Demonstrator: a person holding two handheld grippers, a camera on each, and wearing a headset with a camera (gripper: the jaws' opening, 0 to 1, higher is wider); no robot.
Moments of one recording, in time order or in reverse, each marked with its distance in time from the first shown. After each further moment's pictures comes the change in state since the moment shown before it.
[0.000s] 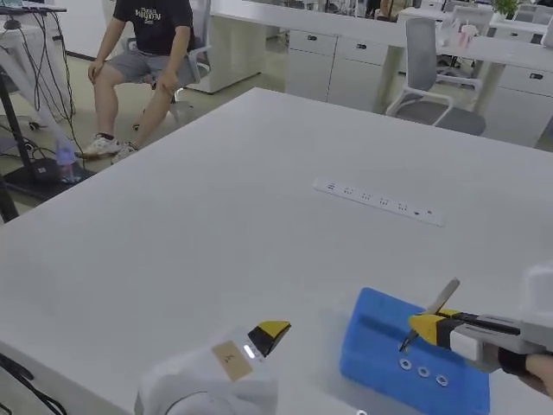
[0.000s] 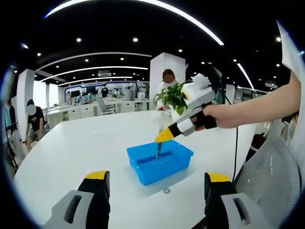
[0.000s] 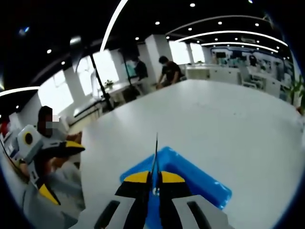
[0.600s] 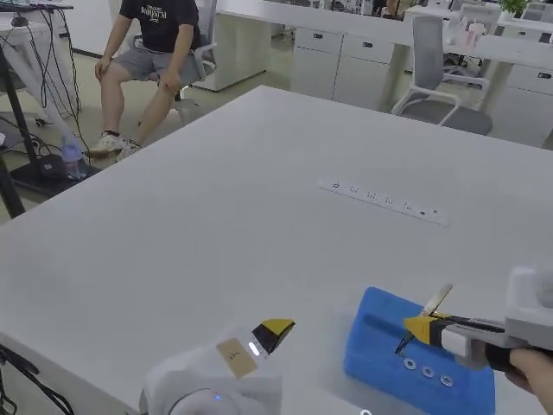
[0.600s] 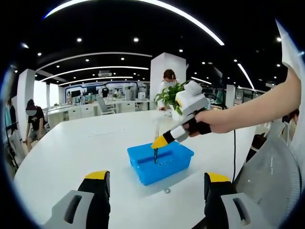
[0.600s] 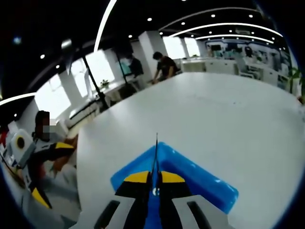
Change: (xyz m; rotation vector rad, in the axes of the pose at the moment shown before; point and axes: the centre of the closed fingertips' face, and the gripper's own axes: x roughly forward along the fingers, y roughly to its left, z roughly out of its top) left arm 0.000 0.001 0.000 -0.002 0.000 0.003; right arm 0.021 -0.017 -0.010 0.065 0.028 -0.002
